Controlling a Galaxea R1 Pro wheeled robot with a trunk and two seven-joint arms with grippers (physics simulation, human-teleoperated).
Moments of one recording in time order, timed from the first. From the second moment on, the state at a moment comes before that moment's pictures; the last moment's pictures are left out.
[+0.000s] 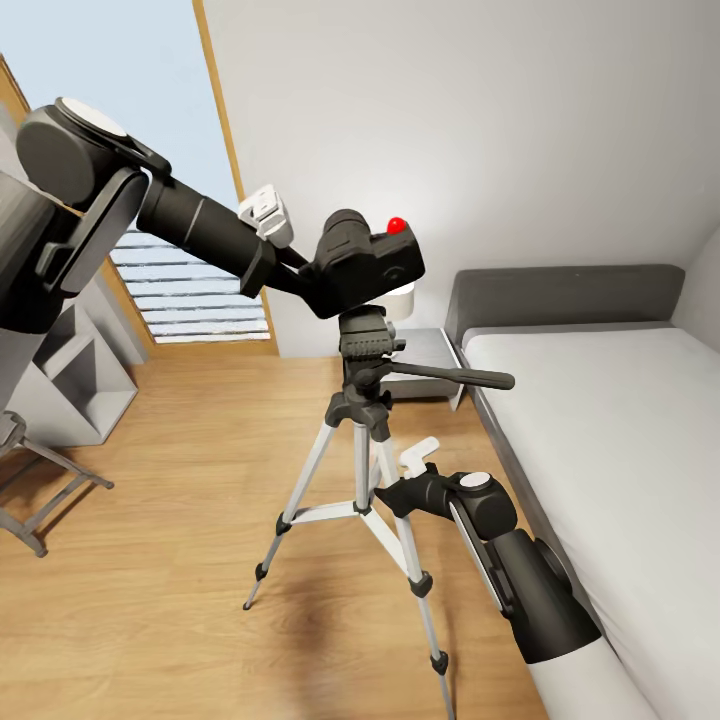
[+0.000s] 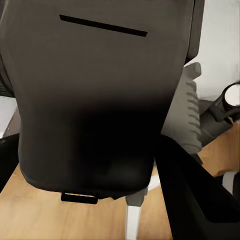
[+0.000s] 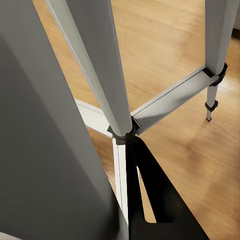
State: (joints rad) left arm -1.69 0.38 -0.73 -1.35 0.27 1.04 -1.24; right arm -0.57 0.04 0.28 -1.42 0.21 0.86 0.47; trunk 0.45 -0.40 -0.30
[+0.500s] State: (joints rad) left arm -1.68 0.39 -0.72 -1.38 0.29 1.04 -1.24; right arm -0.57 0.04 0.27 -1.42 0.21 0.86 0.47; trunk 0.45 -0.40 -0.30
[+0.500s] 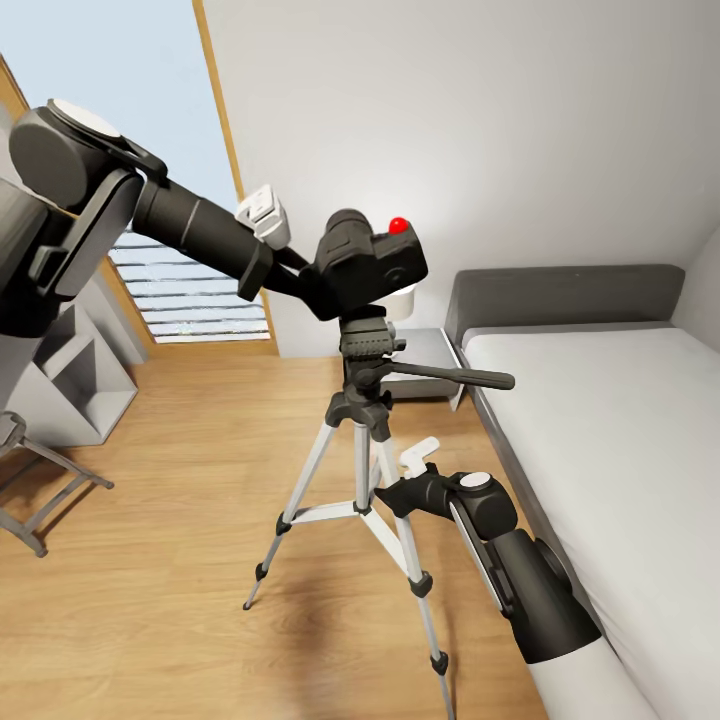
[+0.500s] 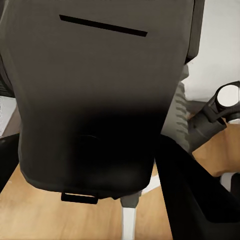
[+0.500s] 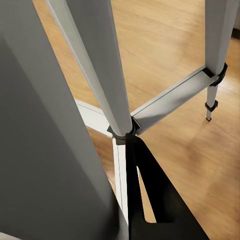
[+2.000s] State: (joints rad) left arm -1.68 0.48 -0.72 -1.43 0.39 1.04 -1.24; right arm -0.57 0.04 0.27 -1.42 0.21 0.86 0.47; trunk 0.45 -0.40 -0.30
